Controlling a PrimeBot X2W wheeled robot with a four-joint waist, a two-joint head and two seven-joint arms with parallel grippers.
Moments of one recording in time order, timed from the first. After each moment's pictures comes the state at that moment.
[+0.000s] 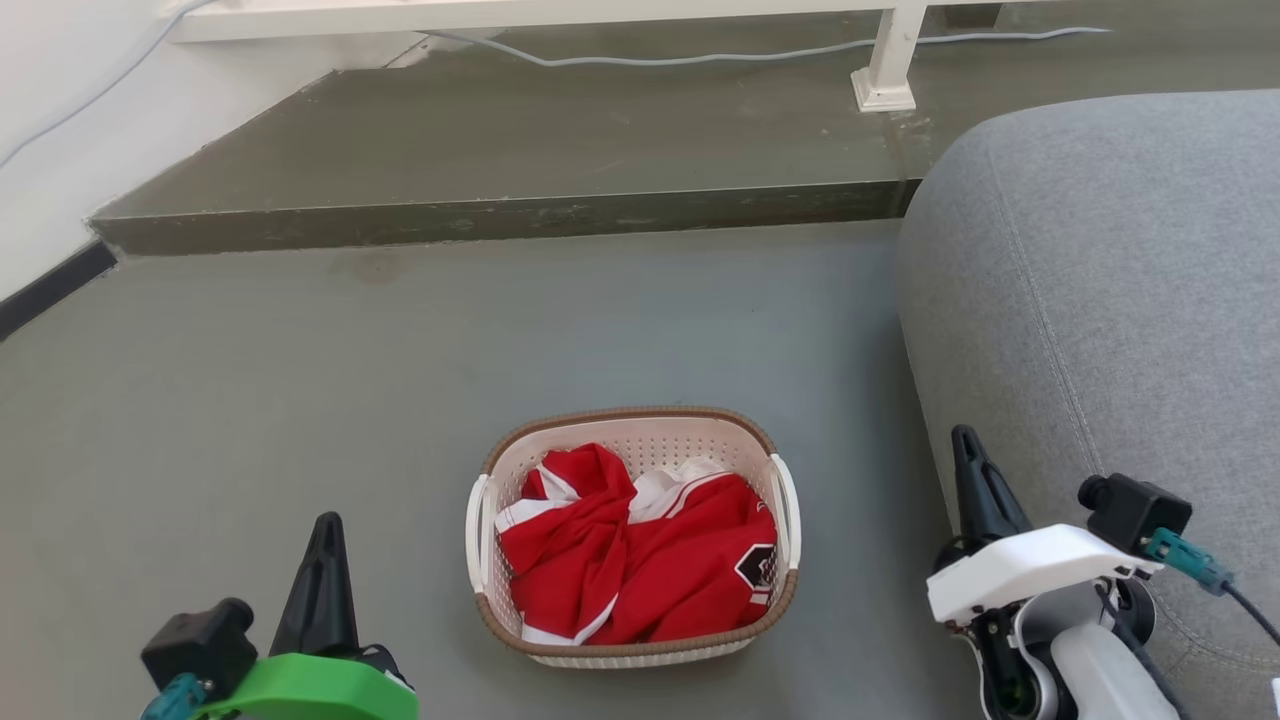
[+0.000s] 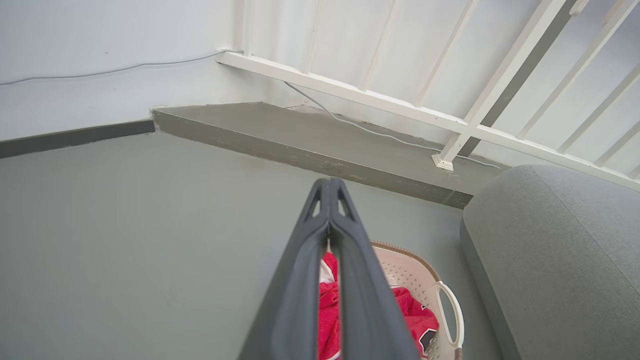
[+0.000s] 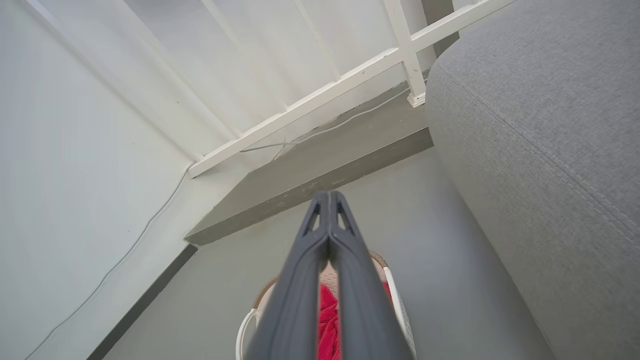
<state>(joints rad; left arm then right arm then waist) 0.10 0.07 -0.19 0.04 -0.50 0.08 -0.22 -0.02 -0.06 0.25 0.22 0.61 -0.08 -0.21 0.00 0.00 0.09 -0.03</state>
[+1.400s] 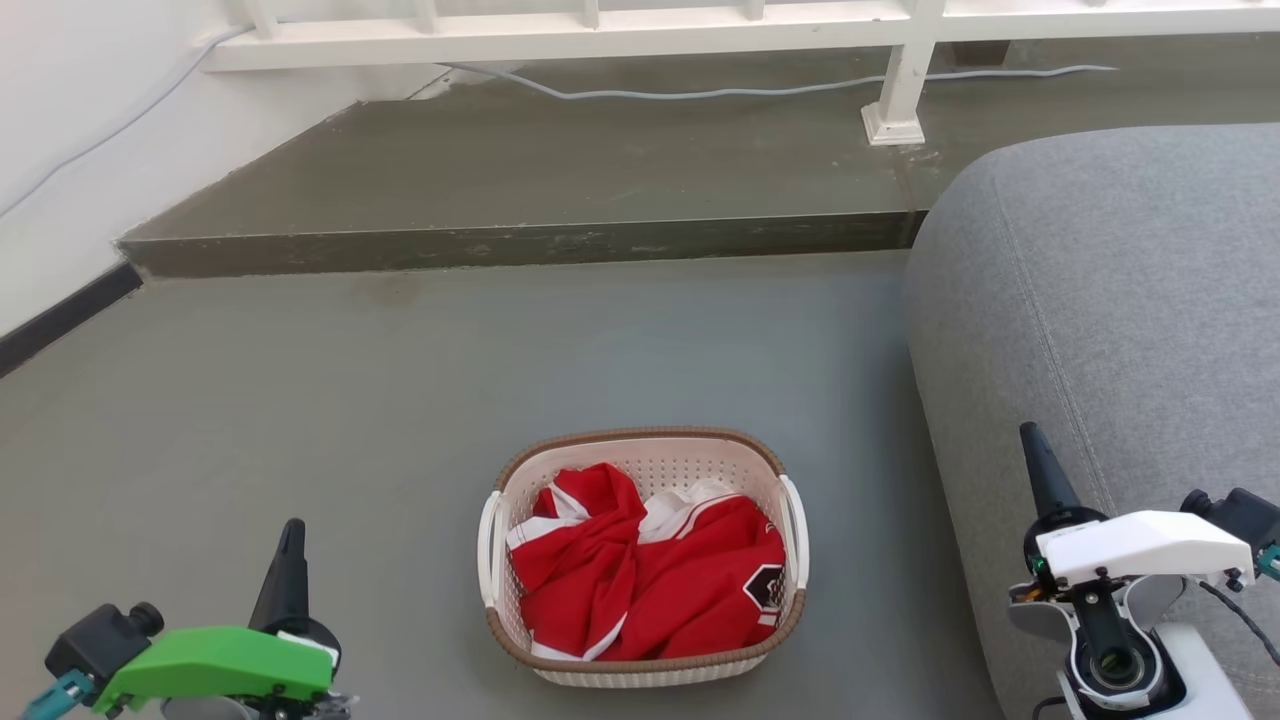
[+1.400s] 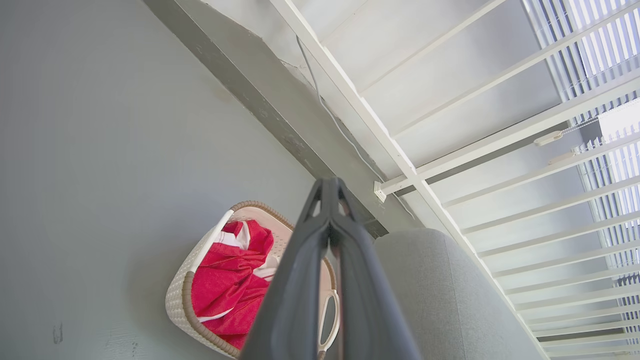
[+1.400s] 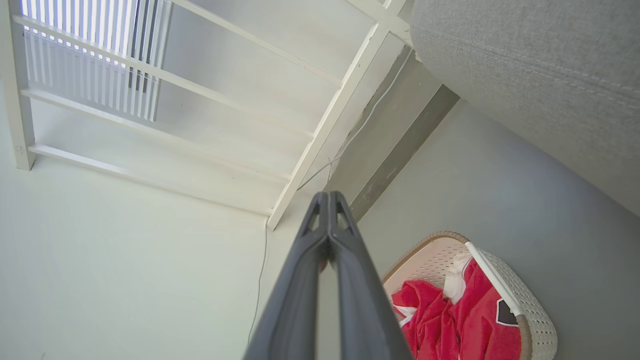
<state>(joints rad) 0.05 0.09 -0.11 0.13 -1.12 0.00 -0.10 -0.02 -0.08 0.10 0.23 1.16 0.01 -0.08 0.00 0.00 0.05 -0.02</state>
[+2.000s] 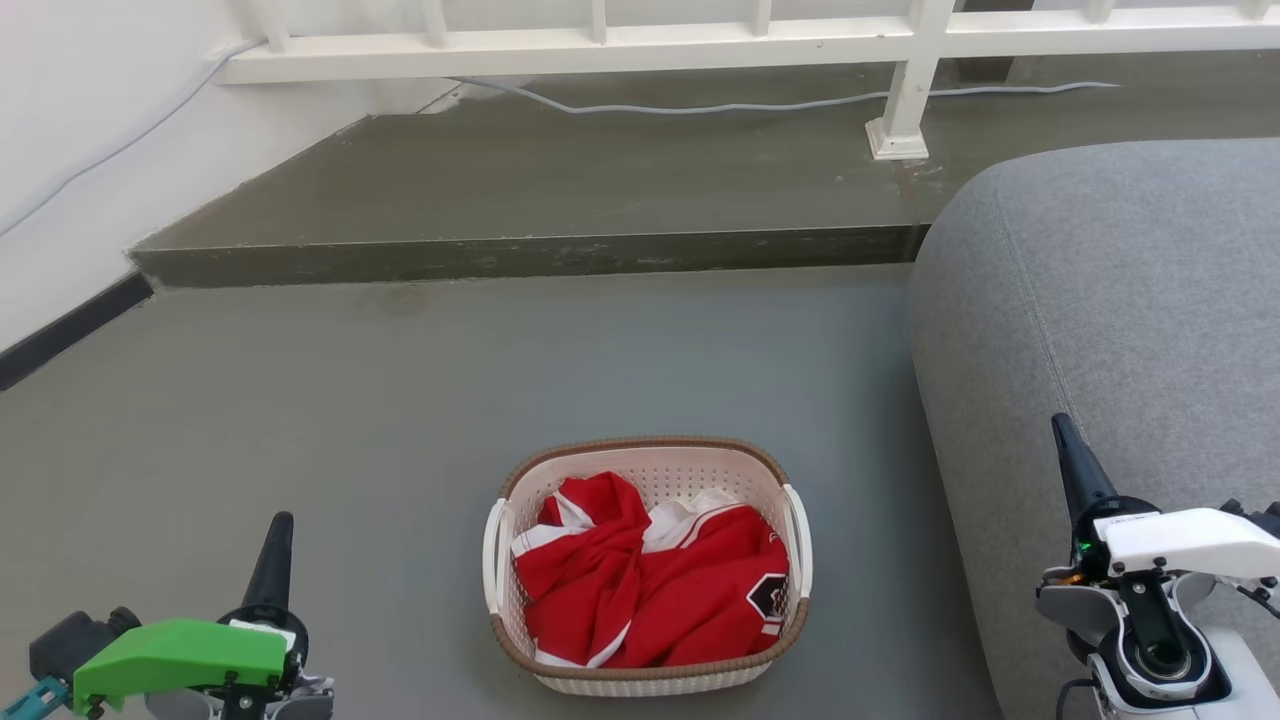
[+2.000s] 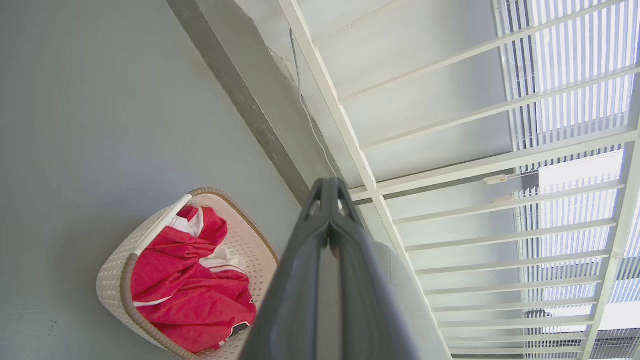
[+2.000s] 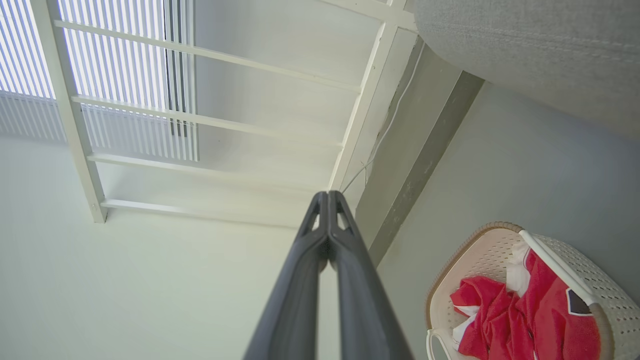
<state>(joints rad) 0.02 0.10 -0.08 0.17 -1.37 -0.05 -0.05 -0.03 -0.09 0.04 0.24 1.38 0.05 -0.04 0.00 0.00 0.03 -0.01</state>
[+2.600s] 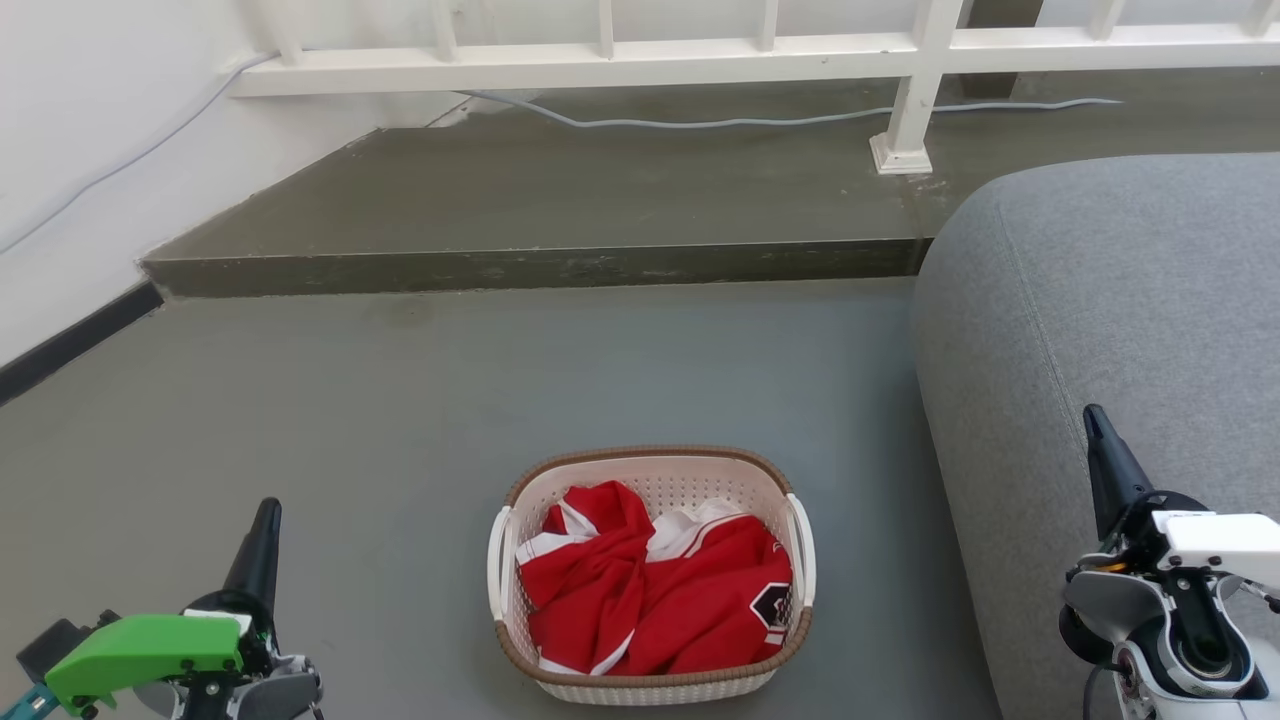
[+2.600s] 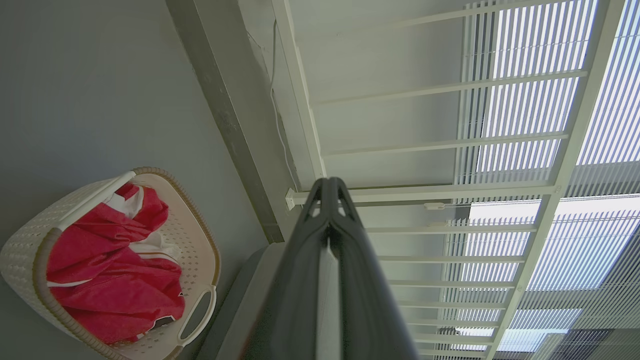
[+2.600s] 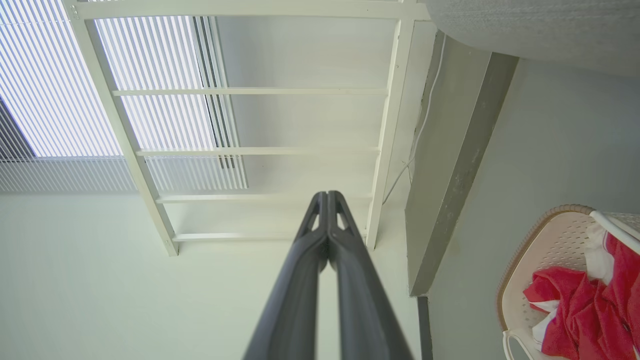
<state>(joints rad) -0.01 0.11 -0.05 0.22 -1.62 -0.09 0.00 -0.04 -0.10 -0.02 0.25 1.62 0.10 0.01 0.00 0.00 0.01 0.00</state>
